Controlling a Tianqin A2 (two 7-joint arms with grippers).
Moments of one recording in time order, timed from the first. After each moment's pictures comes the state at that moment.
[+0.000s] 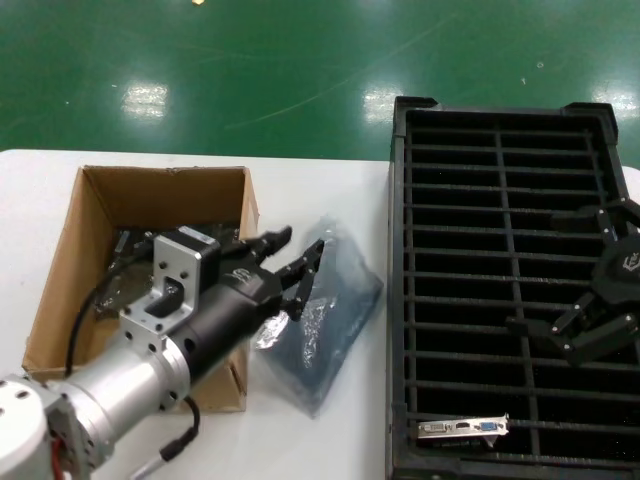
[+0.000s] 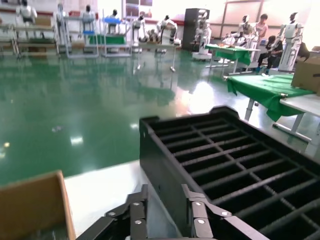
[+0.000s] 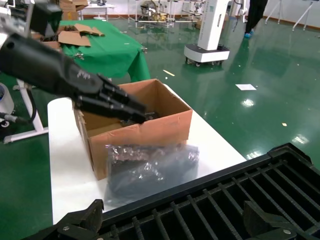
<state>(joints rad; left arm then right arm) -0.79 -0.95 2.74 -1.87 -2.75 -0.41 0.13 0.76 0.89 -1.90 1.49 1.72 -1.11 0.46</state>
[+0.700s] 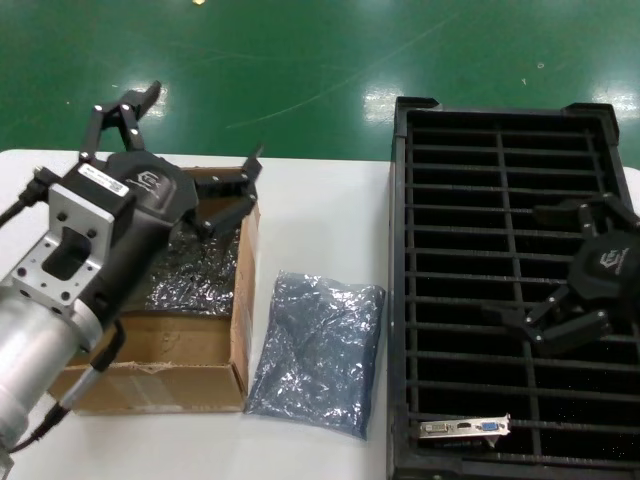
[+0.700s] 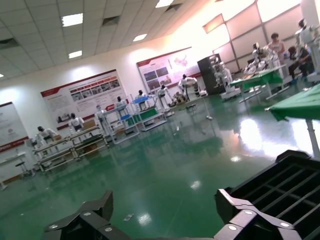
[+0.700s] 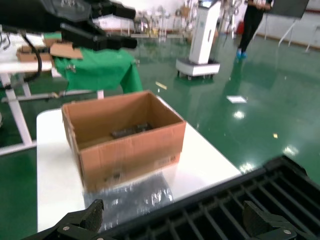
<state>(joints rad) -0.49 -1.02 2.28 -2.01 -2.35 -0.42 0.24 0.71 0.84 -1.88 1.50 1.73 -1.03 0.42</state>
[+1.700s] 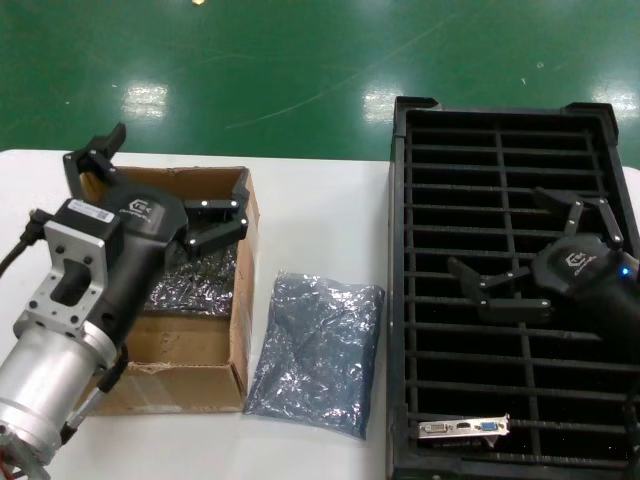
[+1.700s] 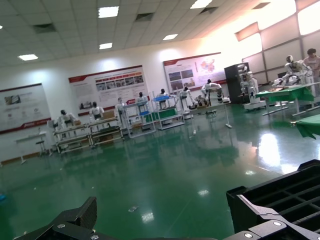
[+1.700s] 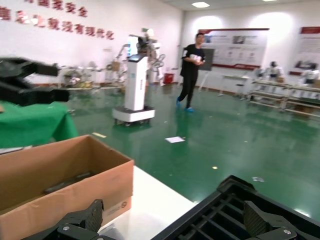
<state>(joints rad) -0.28 -0.71 1.99 -1.84 -2.12 -0.24 0.14 0.40 0.61 -1.76 1.54 1.76 -0.59 0.24</state>
